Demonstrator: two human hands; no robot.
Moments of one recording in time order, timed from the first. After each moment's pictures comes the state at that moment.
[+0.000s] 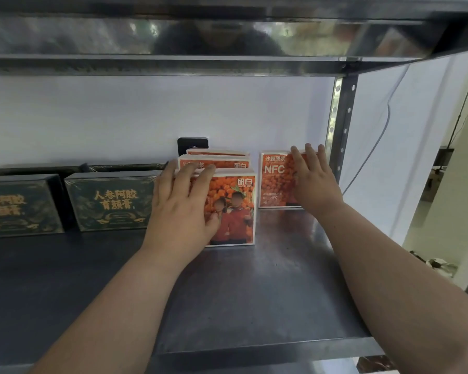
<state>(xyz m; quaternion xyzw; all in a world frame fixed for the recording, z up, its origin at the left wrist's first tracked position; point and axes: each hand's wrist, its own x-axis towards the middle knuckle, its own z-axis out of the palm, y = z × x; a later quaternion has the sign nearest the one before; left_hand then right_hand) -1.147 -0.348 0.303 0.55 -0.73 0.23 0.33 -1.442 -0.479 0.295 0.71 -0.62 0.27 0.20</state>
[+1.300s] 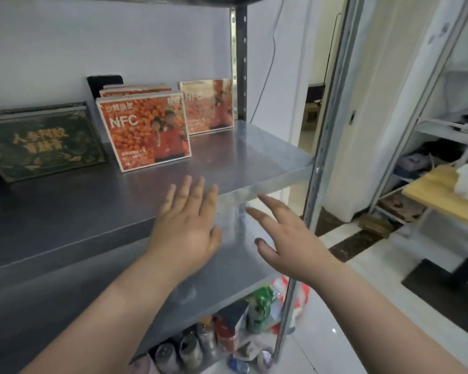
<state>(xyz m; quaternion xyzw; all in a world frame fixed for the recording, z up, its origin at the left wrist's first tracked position) -1.171 -0.189 0.214 0.40 -0.90 0.12 0.11 -1.382 -0.099 0.172 0.72 -0.67 0.18 0.05</state>
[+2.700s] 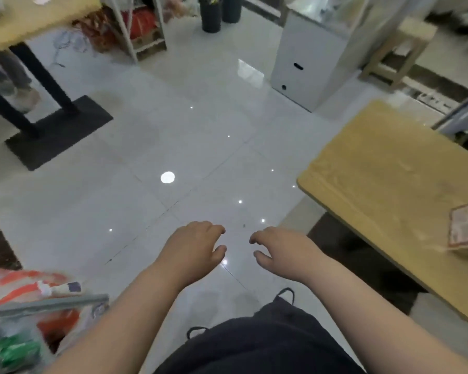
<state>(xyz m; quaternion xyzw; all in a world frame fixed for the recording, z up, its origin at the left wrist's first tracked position) -1.191 0.216 -0.012 -0.51 -0.83 -0.04 -0.21 -1.035 0.380 -0.020 -0.19 -0.94 0.19 -0.20</state>
